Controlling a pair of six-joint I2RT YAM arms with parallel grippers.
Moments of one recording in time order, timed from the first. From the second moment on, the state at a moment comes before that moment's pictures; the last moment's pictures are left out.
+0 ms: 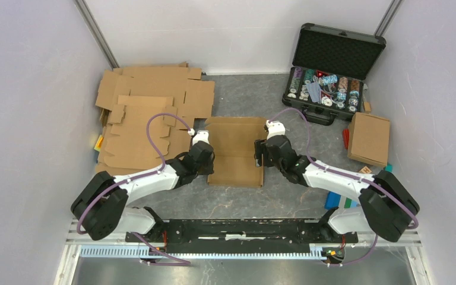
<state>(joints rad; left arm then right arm) -0.75 1.35 0.59 -0.10 -0.31 -0.60 0.75 1.37 0.65 0.01 0.32 0.41</state>
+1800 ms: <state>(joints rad) -0.73 1.03 0.43 0.08 -0.34 -0.50 0.75 0.95 0.15 0.63 0.34 0.15</state>
